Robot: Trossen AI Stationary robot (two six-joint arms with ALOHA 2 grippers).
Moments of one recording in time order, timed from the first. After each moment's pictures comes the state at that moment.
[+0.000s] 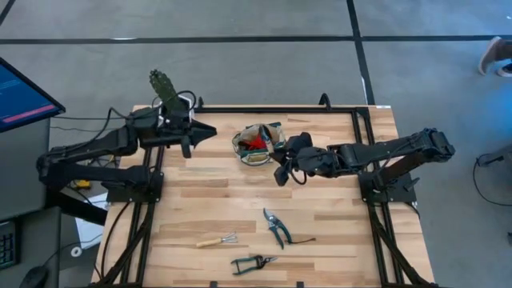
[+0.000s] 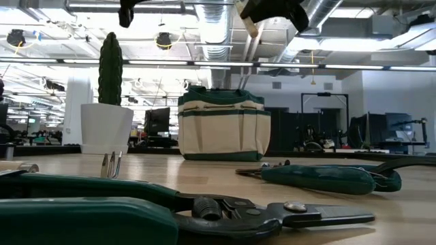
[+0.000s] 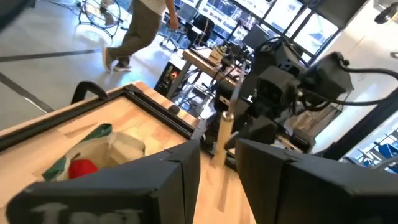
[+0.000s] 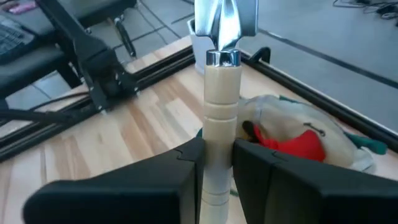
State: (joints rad) left arm 0.25 0.80 0.83 -0.11 0.05 -0.53; right arm 0.17 1.40 1.18 -0.32 0.59 0.51
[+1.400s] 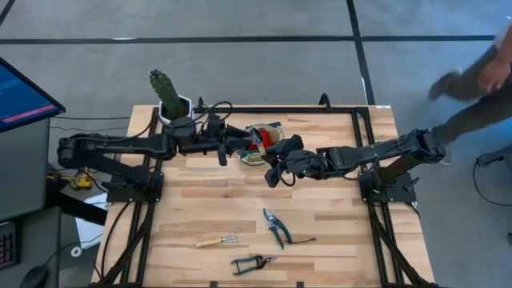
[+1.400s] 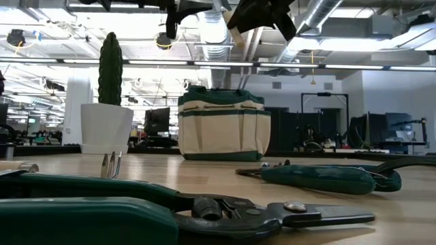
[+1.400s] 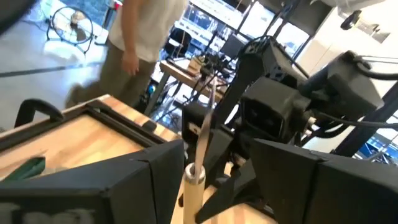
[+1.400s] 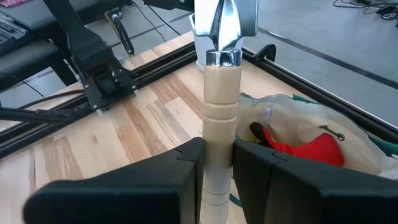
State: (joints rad) left arm 0.14 1.21 0.83 0.40 0.00 -0.50; right arm 0.16 1.49 1.19 -0.24 0.58 0.50
